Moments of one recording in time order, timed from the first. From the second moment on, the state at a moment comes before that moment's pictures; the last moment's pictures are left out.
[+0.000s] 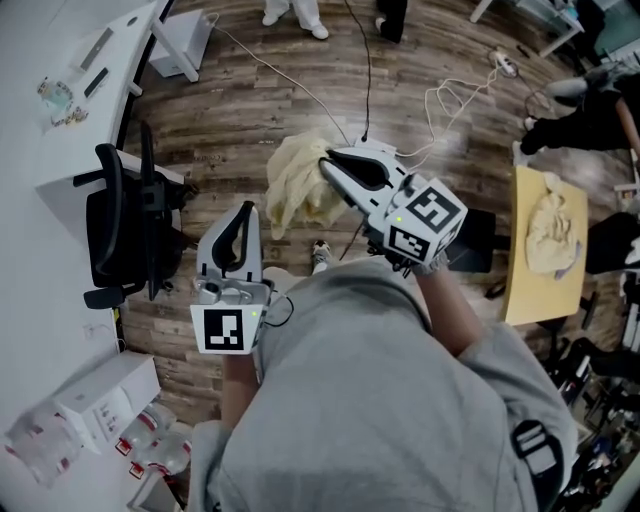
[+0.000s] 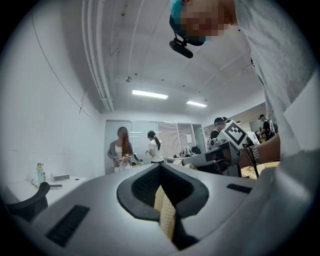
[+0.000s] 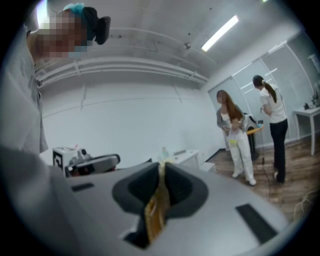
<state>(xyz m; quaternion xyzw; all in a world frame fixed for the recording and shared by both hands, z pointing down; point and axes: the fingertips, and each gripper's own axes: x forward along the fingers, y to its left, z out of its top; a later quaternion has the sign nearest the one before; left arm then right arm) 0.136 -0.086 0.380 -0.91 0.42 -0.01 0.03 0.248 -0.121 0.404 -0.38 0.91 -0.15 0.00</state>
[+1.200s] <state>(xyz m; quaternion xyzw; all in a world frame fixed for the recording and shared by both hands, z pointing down) 0.136 -0.088 0.387 -0.90 0.43 -0.01 0.02 0.236 -0.116 0.411 -0.37 0.91 -0.16 0.00</state>
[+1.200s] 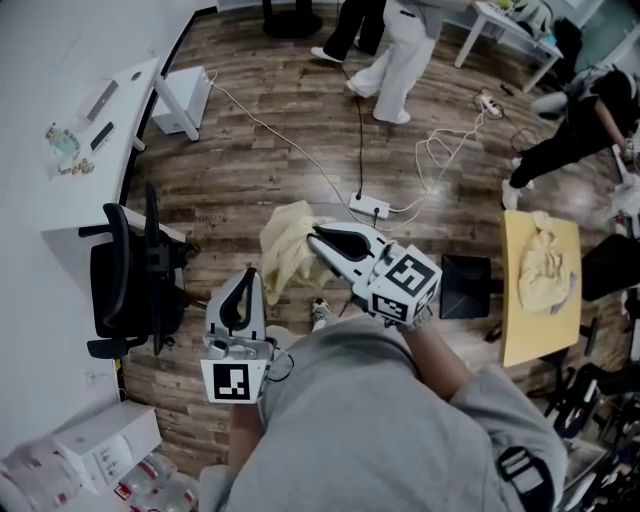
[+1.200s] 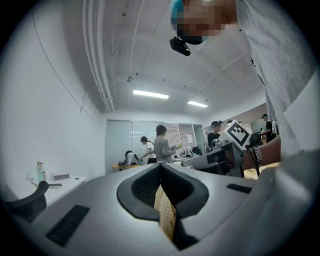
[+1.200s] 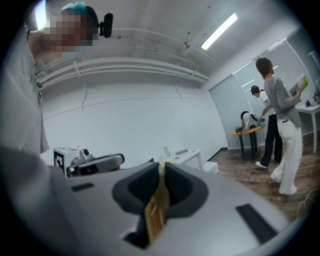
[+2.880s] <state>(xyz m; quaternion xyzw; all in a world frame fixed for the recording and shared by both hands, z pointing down) 0.136 -0.096 0.393 -0.90 0.43 -0.01 0.02 0.239 -0.130 0.411 -0.37 0.92 -0.15 -0.02</state>
